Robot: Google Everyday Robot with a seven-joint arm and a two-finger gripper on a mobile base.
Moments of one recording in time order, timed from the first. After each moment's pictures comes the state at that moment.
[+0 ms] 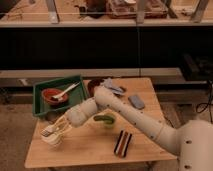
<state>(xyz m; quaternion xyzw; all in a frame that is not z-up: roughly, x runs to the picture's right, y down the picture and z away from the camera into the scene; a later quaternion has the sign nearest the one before) -0.216 0.170 0.648 -0.23 -0.69 -0.14 0.67</state>
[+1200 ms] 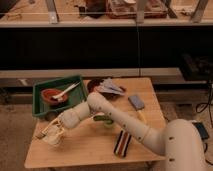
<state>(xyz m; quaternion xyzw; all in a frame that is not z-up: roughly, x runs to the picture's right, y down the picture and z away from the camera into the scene) -0.259 0.191 0.666 -0.24 -0.75 -0.12 0.60</state>
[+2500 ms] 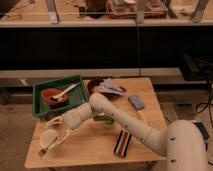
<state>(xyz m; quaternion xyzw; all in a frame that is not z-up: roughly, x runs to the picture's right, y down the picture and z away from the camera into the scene) -0.252 0.192 0.680 -0.23 -0.74 -0.13 0.63</state>
